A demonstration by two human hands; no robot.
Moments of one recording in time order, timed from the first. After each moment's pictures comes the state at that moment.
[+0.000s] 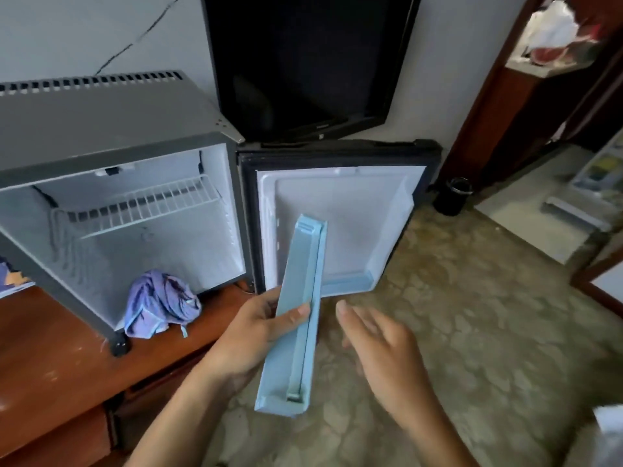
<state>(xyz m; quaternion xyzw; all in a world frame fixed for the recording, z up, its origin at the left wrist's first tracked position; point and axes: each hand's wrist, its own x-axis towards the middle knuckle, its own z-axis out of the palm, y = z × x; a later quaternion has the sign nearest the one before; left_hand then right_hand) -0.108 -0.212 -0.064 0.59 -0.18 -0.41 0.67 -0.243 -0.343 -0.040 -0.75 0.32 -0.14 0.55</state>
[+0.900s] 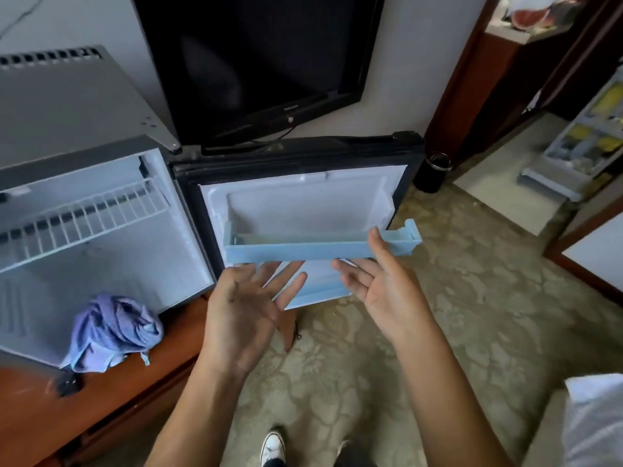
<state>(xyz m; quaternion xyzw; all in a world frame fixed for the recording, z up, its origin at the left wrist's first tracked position) -0.050 -0.310 -0.083 0.28 -0.04 -0.40 0.87 -0.154 -0.477 -0.049 -0.39 0.32 -0.20 0.84</state>
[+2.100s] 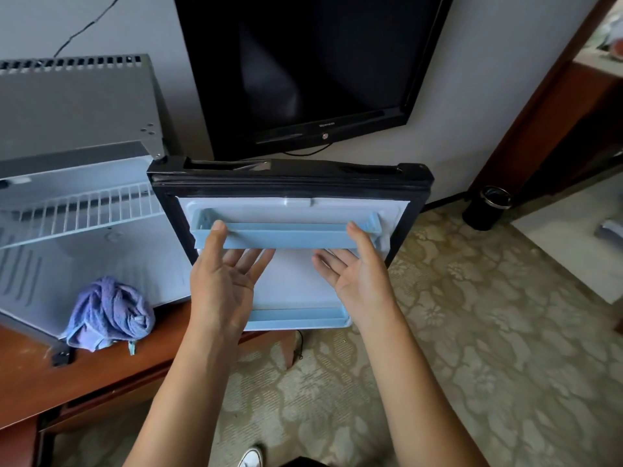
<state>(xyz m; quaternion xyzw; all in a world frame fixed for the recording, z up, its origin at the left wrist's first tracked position) -0.027 -0.395 -0.059 0.42 0.09 -0.13 0.89 -0.081 -0.564 -0.065 -0.32 0.26 -0.11 0.91</state>
